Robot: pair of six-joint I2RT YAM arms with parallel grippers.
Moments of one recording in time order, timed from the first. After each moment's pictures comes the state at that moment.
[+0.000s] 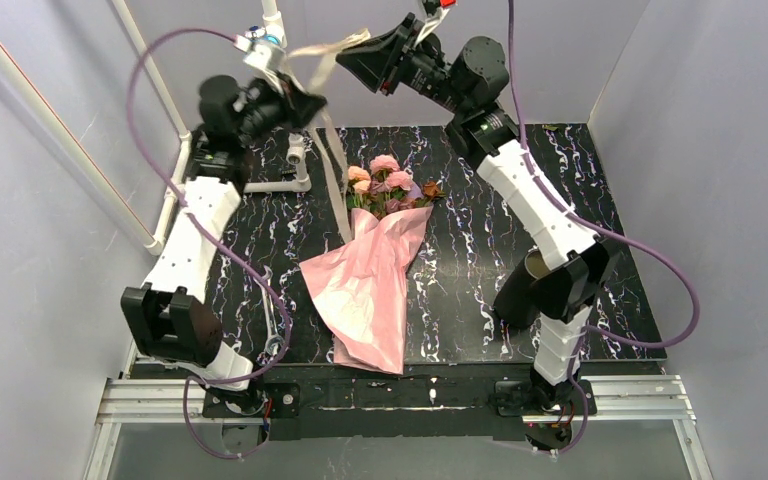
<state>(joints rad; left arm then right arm) -0.17 1.53 1.53 0.00 0.61 -0.19 0.63 1.91 2.19 0.19 -0.54 0.43</state>
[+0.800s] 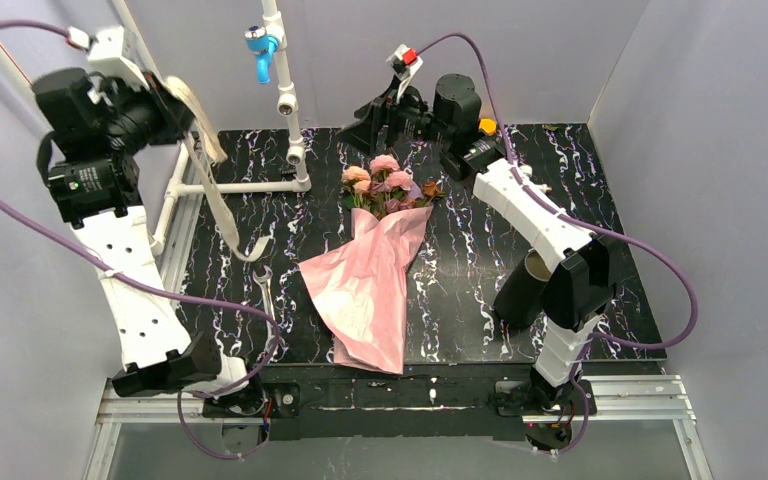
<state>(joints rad) 0.32 1.43 2.17 -0.91 0.58 -0.14 0.62 1.81 1.80 0.11 -0.60 0.29</state>
